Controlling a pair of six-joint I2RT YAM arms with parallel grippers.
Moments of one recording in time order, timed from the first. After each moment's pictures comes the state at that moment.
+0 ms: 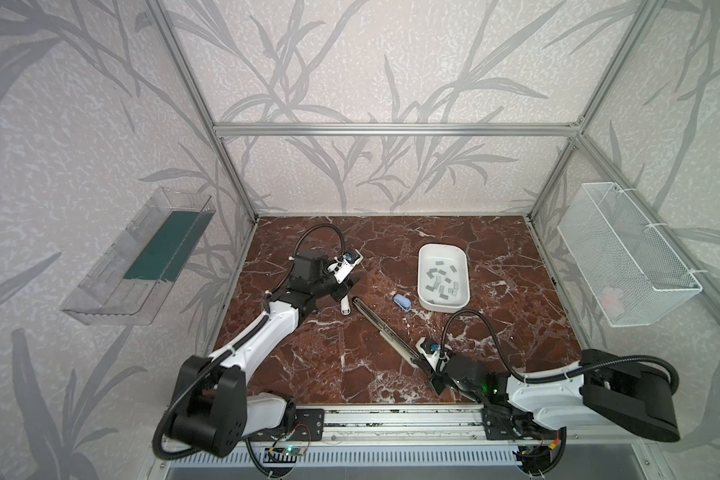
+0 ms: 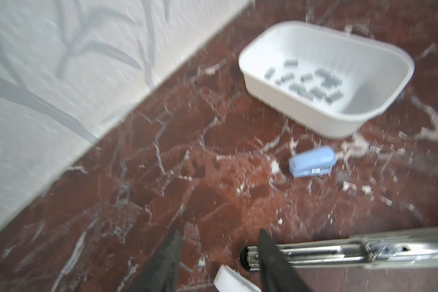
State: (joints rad) left arm -0.28 1.21 0.76 0.01 0.38 0.39; right arm 1.16 1.32 0.13 0.64 0.25 0.22
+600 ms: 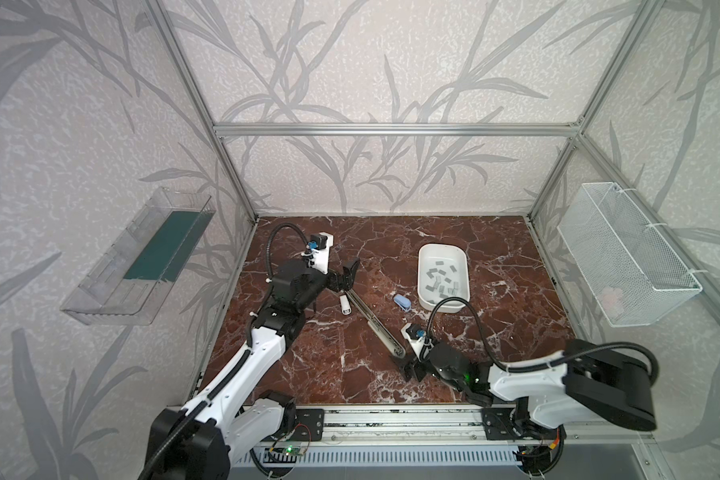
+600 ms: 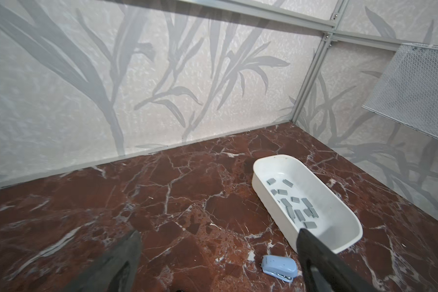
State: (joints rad) left arm -0.28 1.08 0.66 0.25 0.31 -0.08; right arm 1.16 1.28 0.32 0.52 0.27 0.30
